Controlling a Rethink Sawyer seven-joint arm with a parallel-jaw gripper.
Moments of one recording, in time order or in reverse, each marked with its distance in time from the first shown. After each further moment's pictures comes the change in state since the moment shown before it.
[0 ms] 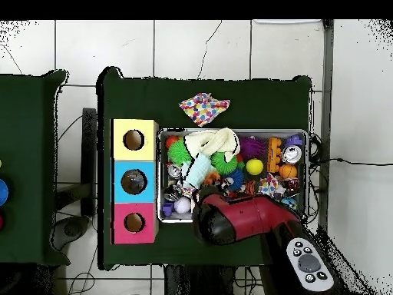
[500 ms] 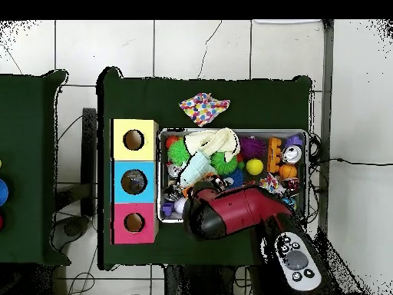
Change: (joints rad) arm 0.051 -0.034 0.019 -0.036 -0.033 0.099 0.000
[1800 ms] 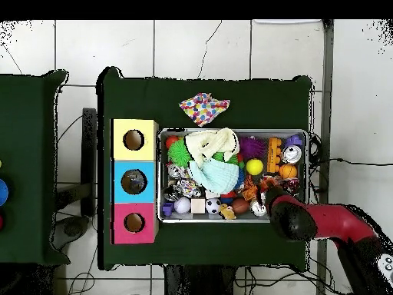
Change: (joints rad) arm -0.566 0.224 0.245 -0.106 -0.193 0.070 -0.018
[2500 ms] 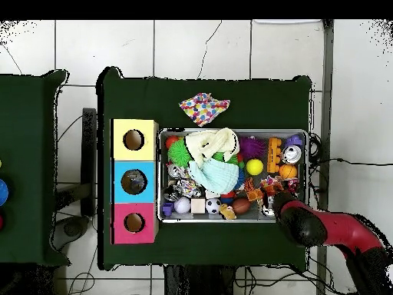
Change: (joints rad) arm -0.141 0.076 0.051 -0.004 0.003 0.000 0.000
